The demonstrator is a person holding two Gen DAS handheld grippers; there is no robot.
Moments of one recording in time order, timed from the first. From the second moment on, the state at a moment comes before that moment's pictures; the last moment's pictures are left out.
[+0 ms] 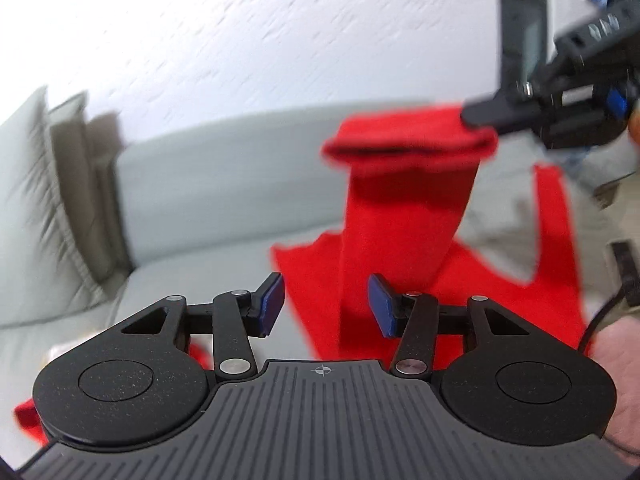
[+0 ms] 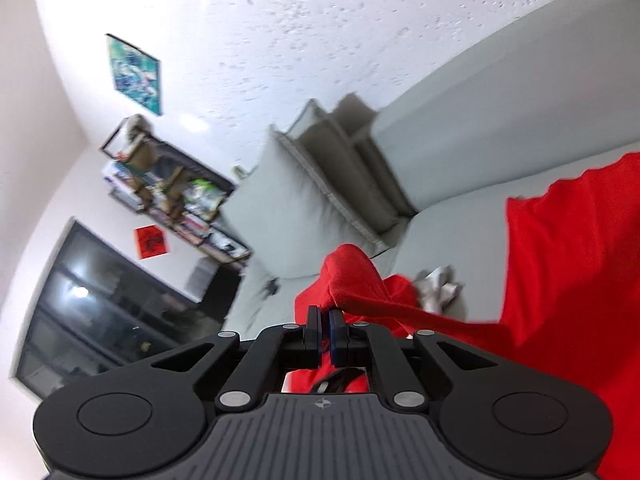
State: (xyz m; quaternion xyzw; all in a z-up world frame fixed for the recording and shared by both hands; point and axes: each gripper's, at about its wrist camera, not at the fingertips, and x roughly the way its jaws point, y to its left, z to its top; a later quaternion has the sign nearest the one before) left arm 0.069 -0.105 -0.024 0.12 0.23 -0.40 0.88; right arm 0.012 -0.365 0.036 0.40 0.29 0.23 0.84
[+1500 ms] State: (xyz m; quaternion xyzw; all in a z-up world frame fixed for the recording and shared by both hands) left arm 0.016 -0.146 0.010 0.25 0.11 -0.42 0.87; right arm -0.020 -0.383 0.025 0.44 0.30 0.23 0.81
